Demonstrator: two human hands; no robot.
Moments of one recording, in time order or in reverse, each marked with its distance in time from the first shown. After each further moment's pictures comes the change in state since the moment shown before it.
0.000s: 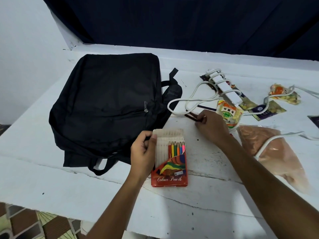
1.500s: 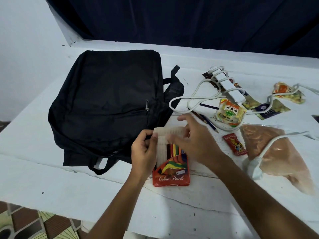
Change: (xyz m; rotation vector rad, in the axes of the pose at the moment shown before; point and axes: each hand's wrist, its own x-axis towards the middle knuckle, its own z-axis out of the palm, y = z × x) left_hand 0.003 0.000 0.000 0.019 0.052 0.057; right_hand -0.073 -0.062 -0.002 0.112 -0.160 -0.215
